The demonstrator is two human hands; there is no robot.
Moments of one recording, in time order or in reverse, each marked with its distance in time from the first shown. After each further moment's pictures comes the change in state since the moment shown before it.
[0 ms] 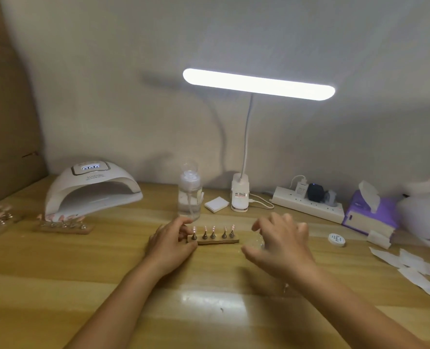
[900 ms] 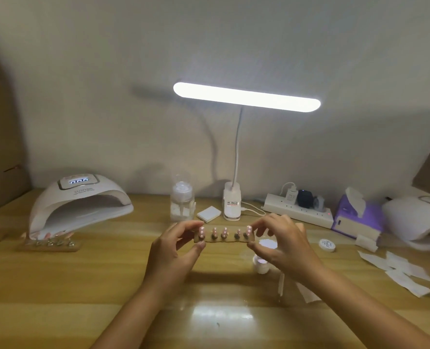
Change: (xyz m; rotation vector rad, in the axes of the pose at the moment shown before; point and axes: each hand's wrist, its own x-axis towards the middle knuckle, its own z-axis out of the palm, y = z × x) left_hand -0.017 0.023 0.004 -0.434 0.222 0.321; right_hand 0.001 0.029 -0.013 0.372 0.152 -0.142
